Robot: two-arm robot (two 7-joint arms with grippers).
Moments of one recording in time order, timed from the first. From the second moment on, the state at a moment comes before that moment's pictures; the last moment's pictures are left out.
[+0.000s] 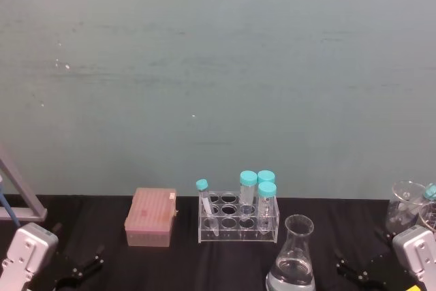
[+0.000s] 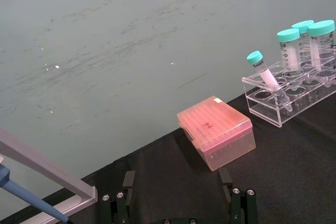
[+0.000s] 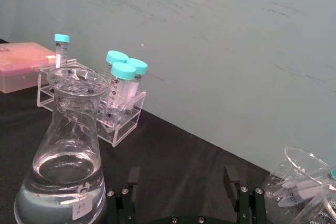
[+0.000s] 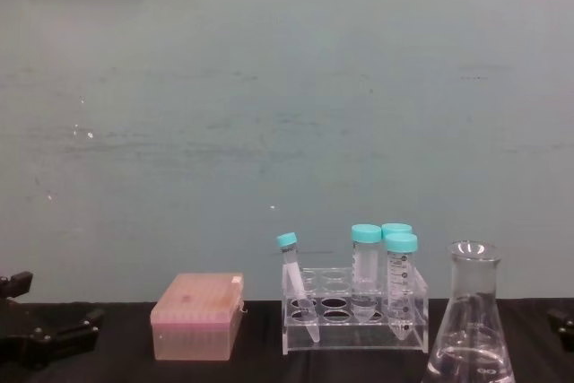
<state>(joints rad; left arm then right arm) -0.20 0.60 0.45 -1.41 -0.25 -0.12 0.03 0.20 0.60 -0.45 -1.41 0.25 -0.12 -0.03</state>
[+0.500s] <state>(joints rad) -0.20 0.60 0.45 -1.41 -0.25 -0.12 0.03 0.20 0.60 -0.45 -1.41 0.25 -0.12 -0.03</state>
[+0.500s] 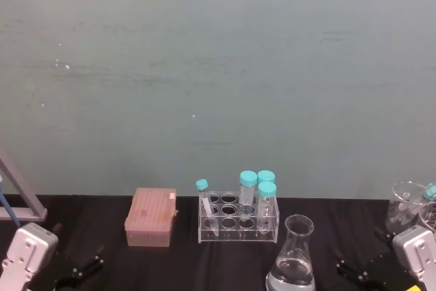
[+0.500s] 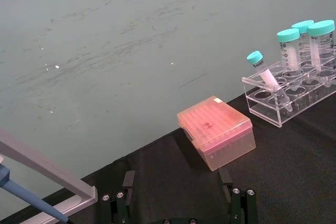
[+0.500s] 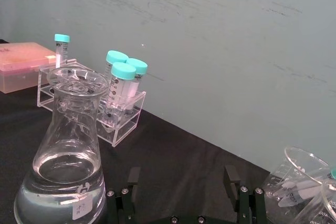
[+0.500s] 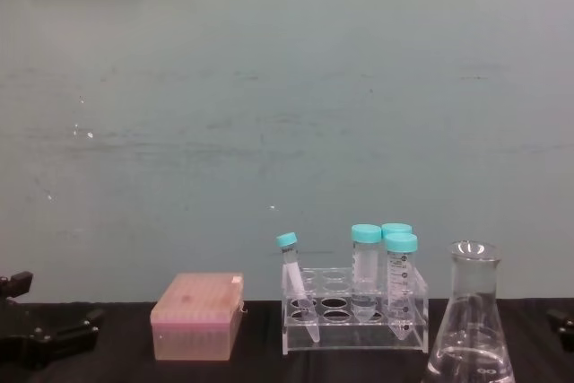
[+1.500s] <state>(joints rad) -0.20 0.60 0.45 -1.41 -0.25 -0.12 0.03 0.23 0.54 -0.30 -1.39 0.45 -0.18 0.11</state>
